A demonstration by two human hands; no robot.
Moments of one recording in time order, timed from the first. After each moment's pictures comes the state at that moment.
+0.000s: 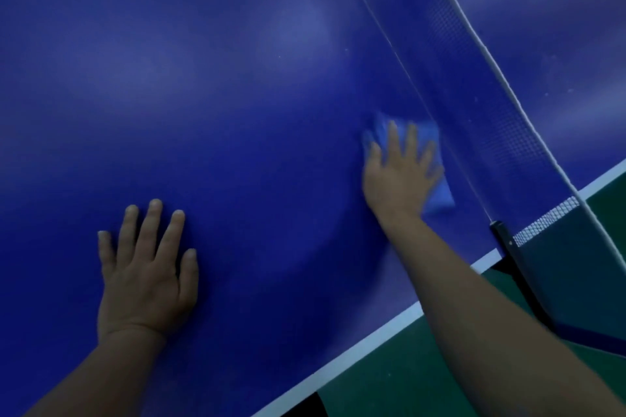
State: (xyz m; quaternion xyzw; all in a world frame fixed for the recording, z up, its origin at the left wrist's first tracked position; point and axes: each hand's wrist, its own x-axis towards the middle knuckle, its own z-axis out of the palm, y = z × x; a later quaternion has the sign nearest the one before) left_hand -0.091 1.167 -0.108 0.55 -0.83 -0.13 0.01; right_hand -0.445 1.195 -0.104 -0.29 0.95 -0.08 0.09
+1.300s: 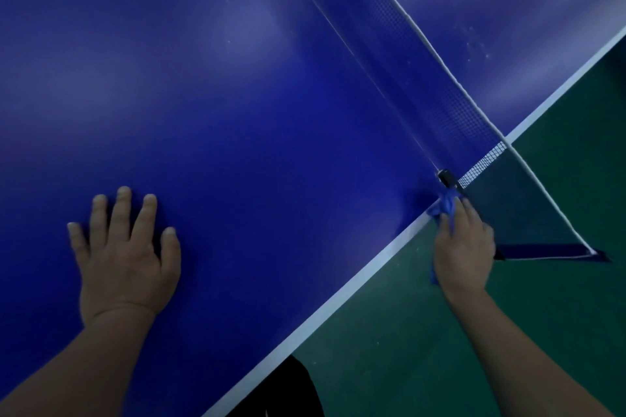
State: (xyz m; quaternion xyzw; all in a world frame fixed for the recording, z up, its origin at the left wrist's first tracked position) left_hand -0.093 1.170 -0.101 0.55 -0.82 -0.13 0.00; right_hand -0.464 1.426 -0.078 -0.23 0.97 -0.04 -0.03
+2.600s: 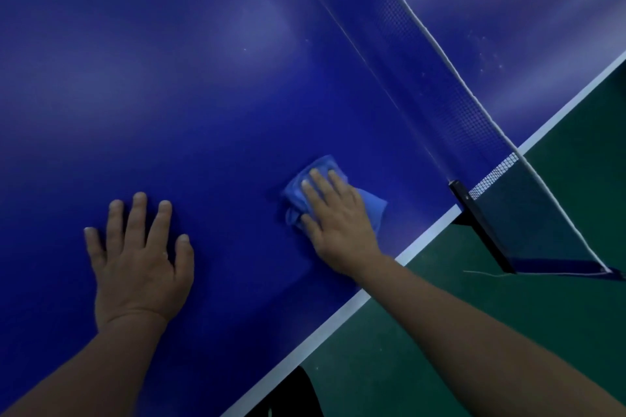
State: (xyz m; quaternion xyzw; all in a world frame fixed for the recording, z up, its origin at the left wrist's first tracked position) left_hand -0.091 1.169 -0.102 0.55 -0.82 -0.16 0.01; right_hand -0.366 1.285 -0.105 -0.60 0.80 -0.04 0.09
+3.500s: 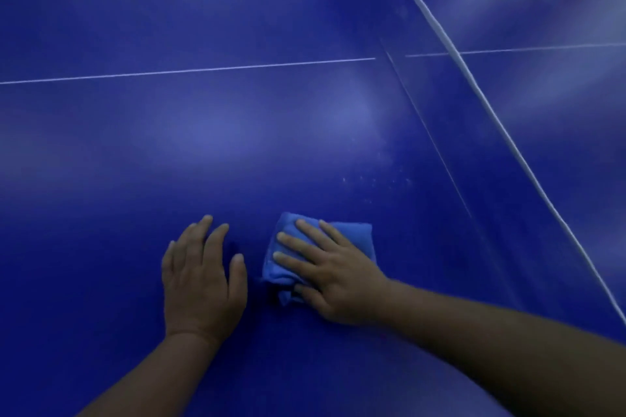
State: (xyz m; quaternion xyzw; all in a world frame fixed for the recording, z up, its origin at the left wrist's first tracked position) left_hand -0.155 1.052 -0.099 0.65 -0.72 -0.15 0.18; right_hand -0.393 1.071 -0.110 -0.89 0.45 -0.04 0.08
